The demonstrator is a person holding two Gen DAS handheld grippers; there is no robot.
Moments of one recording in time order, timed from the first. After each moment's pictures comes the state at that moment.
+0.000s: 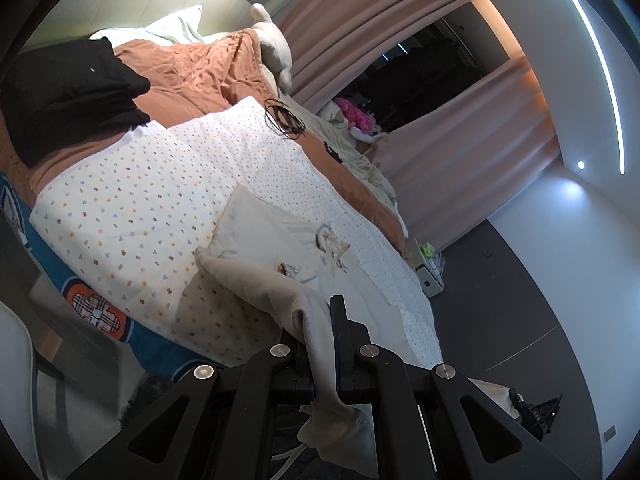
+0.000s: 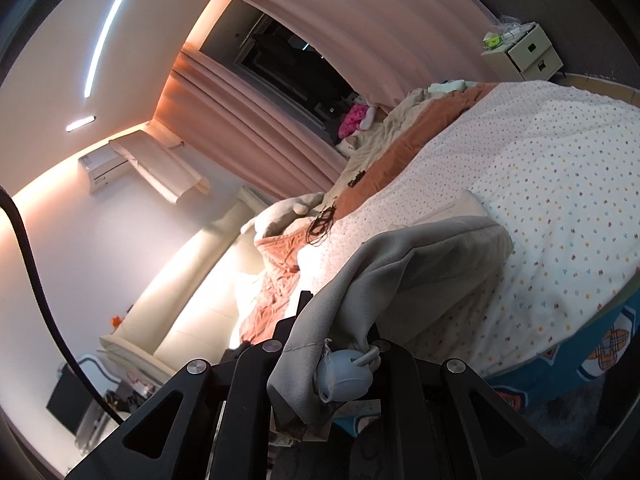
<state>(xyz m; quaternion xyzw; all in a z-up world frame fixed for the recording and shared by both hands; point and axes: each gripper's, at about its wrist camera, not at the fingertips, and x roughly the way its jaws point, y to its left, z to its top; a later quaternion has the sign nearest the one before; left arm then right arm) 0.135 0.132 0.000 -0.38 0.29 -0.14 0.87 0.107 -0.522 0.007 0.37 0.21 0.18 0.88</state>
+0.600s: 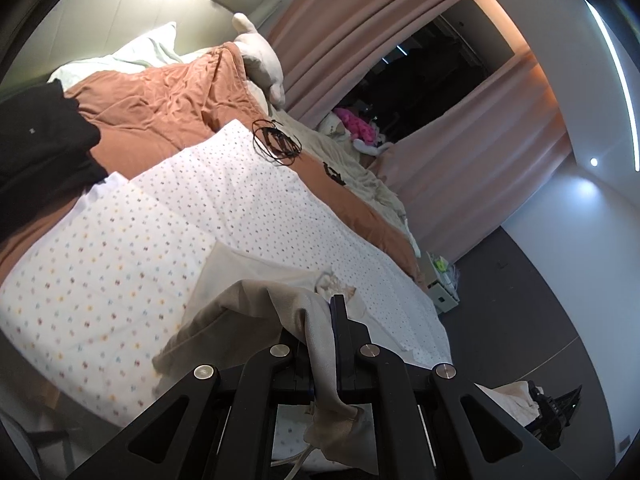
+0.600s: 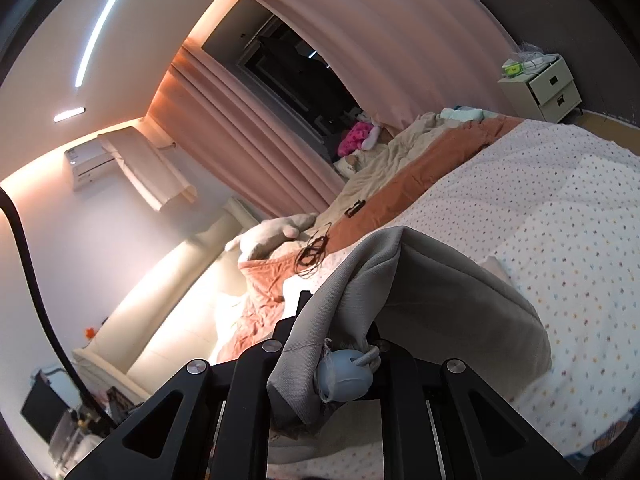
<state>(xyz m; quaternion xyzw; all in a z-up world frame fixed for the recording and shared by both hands) 0.282 0.129 0.044 -0.34 0.29 -0.12 0.89 0.247 -0.520 0.061 0.34 0.19 0.16 0.91</state>
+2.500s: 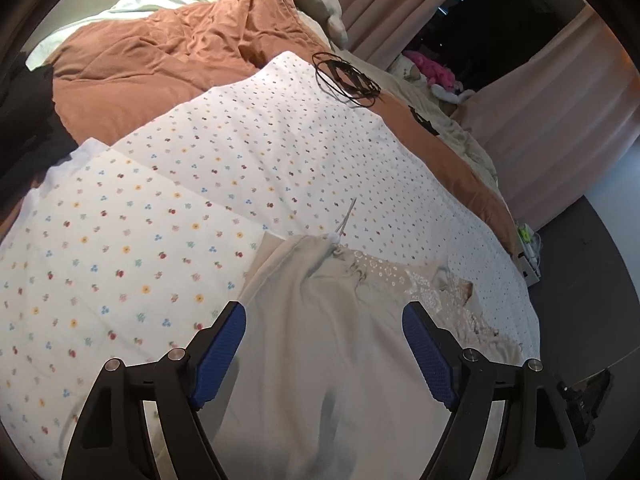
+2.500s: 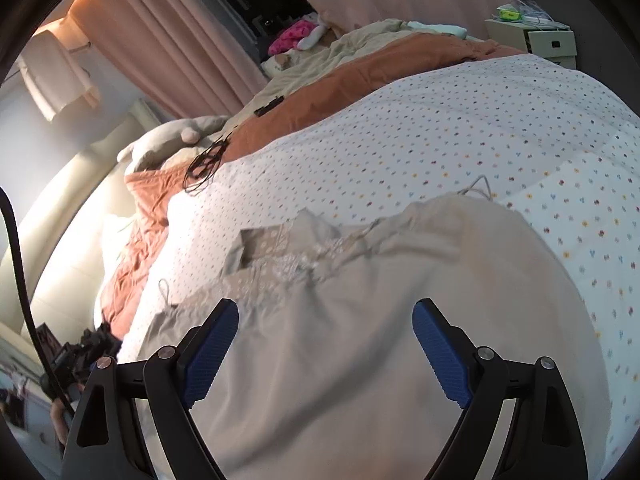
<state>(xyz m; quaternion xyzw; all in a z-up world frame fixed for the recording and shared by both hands) 0.468 0.118 -0.089 -0.28 0.41 -0.04 0.87 0.456 -0.444 -0.073 0.23 0.39 0.08 0.89</state>
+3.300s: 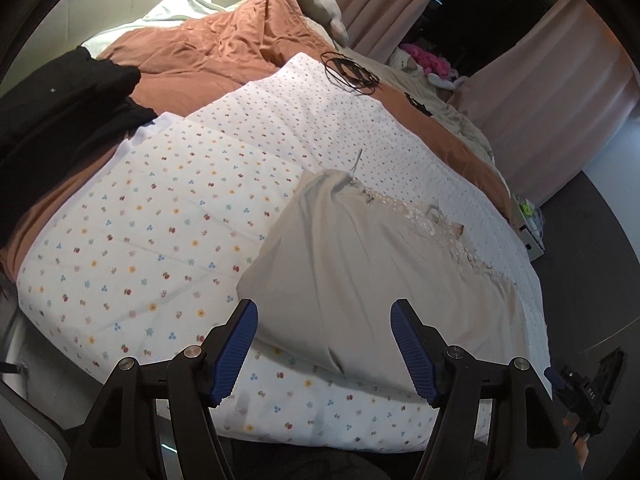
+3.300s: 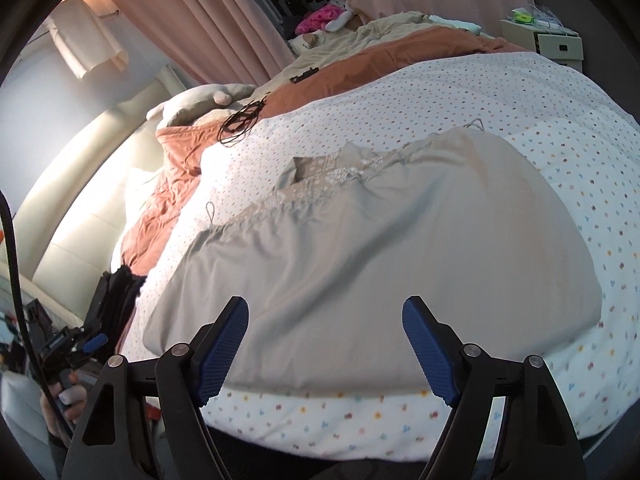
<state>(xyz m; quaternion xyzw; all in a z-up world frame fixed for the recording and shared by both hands) 0.315 0.126 -0.071 -0.26 0.42 -0.03 0.87 0.311 -0.382 -0.052 0.20 0.41 0.10 0.88</state>
